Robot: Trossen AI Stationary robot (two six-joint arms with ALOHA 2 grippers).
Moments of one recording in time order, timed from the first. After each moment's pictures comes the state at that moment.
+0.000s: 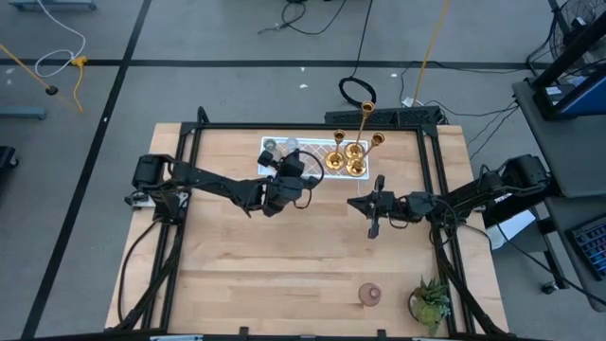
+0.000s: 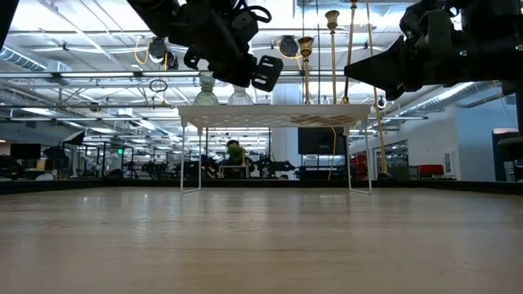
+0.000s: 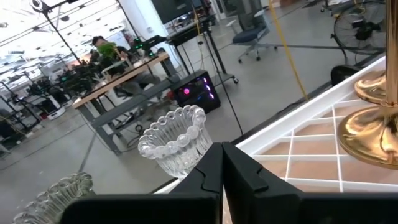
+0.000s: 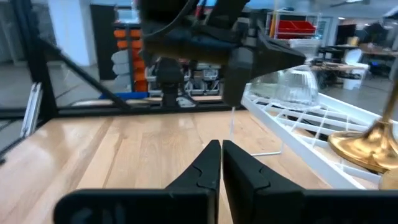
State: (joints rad) left arm -0.03 1.79 1.11 0.34 -1.24 0.02; right arm 0.18 1.23 0.17 1.11 0.36 0.00
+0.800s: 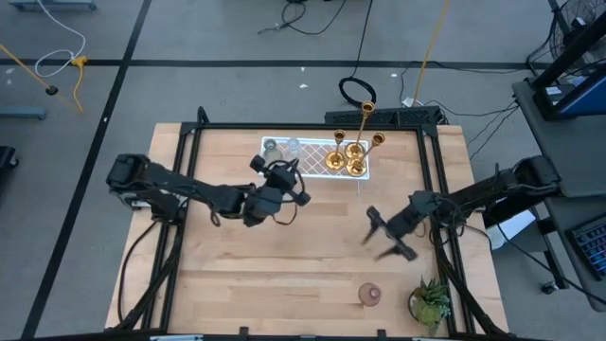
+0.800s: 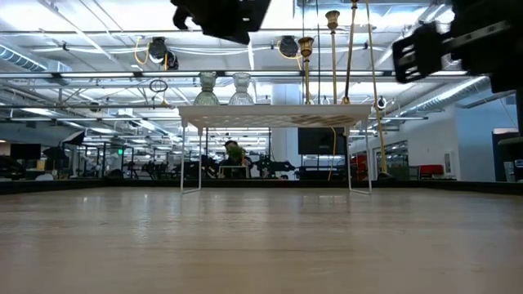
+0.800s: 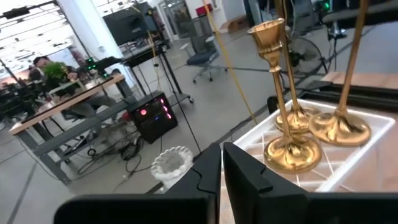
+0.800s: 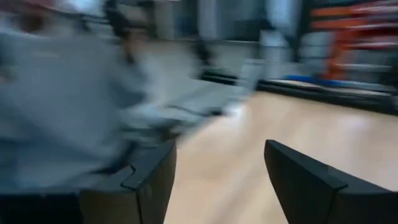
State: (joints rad) left arm -0.17 1.60 1.11 0.23 -1.15 0.04; right arm 0.18 1.06 0.16 0.87 -0.47 0.01
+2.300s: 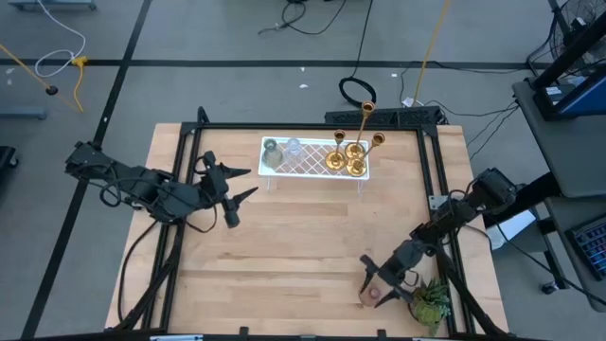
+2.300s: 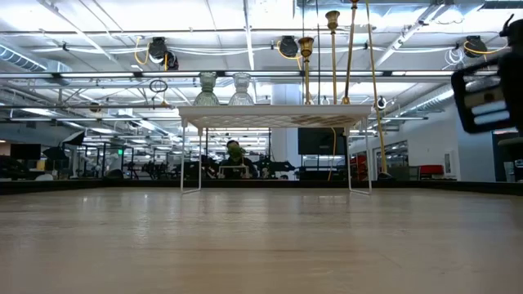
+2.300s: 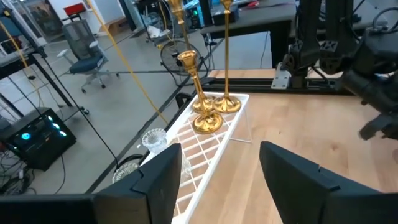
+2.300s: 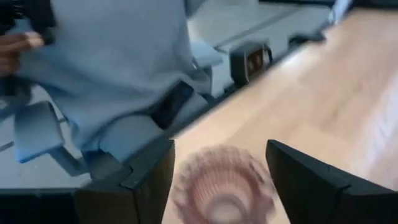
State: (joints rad) left arm -0.42 1.03 1.11 -0.48 -0.85 -0.11; right arm 0.66 1.65 0.31 1.08 -0.21 0.08
